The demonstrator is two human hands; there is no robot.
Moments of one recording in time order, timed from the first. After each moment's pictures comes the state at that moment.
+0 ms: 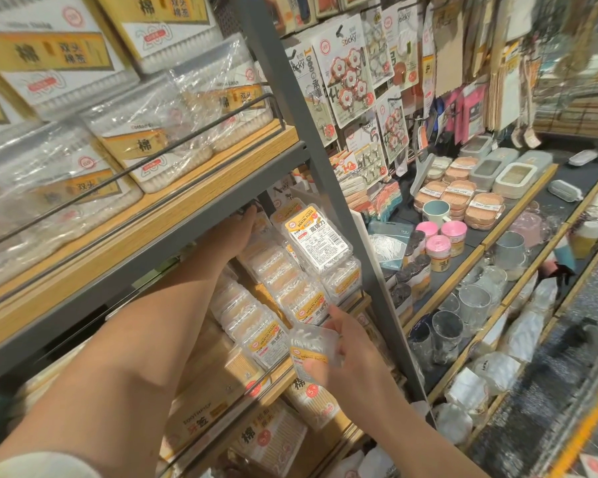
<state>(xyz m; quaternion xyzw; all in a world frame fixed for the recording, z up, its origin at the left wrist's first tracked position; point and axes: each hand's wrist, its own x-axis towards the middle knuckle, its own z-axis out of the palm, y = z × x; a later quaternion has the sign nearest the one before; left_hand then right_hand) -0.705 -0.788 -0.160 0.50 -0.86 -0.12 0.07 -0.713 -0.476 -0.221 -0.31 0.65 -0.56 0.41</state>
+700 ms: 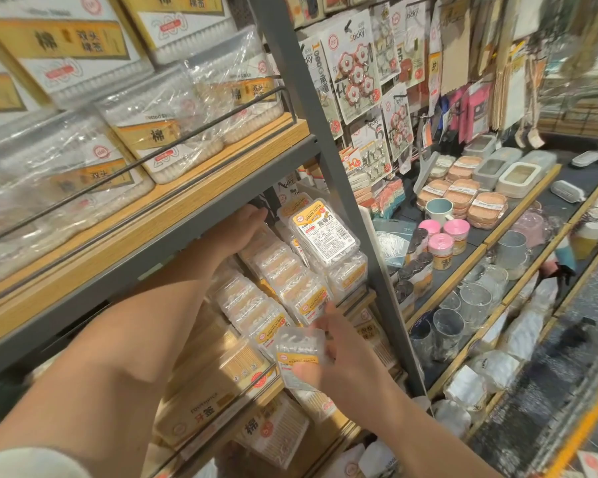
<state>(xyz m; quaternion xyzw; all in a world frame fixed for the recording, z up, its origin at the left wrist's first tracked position) -0.688 -0.776 -0.147 0.41 -0.89 -0.20 0.03 -0.707 -0.481 -0.219 -0.39 0.63 -0.52 0.43</state>
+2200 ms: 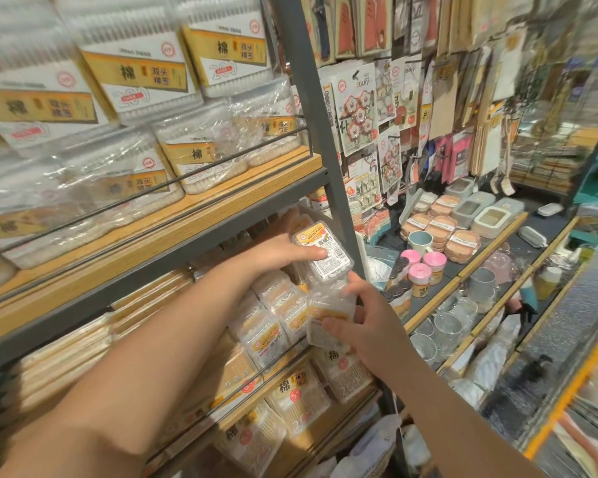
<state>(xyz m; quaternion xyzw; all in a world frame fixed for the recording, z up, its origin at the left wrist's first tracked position) -0.703 -0.672 -0.112 0.31 -0.86 -0.41 0.03 -0.752 -0.476 -0.180 -0.36 0.62 -0.62 0.32</state>
